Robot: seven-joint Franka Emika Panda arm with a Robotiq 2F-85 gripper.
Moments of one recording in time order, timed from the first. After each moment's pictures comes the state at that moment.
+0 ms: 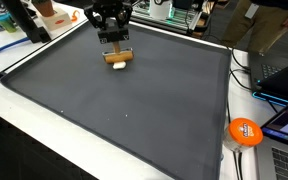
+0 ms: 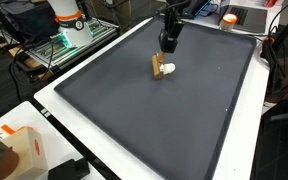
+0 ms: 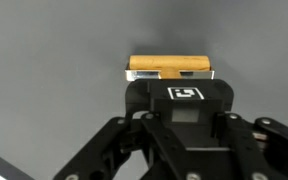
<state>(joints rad) 0.03 0.26 0.07 -1.94 -0.15 2.05 -0.53</state>
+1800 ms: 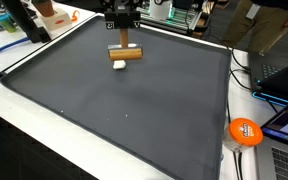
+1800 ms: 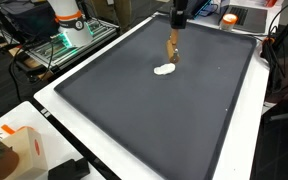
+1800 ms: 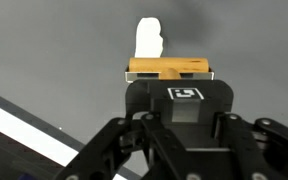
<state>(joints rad) 0.06 0.08 0.09 -2.05 -0.08 2.17 -0.44</state>
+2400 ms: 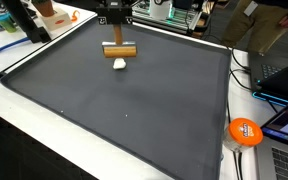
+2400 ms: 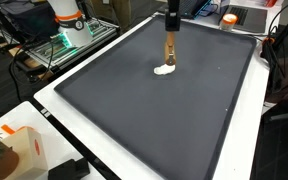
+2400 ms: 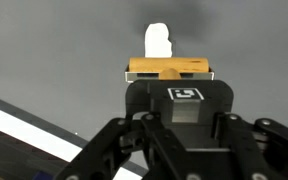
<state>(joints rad) 0.03 0.02 0.06 -2.12 -0.04 2.24 -0.45</state>
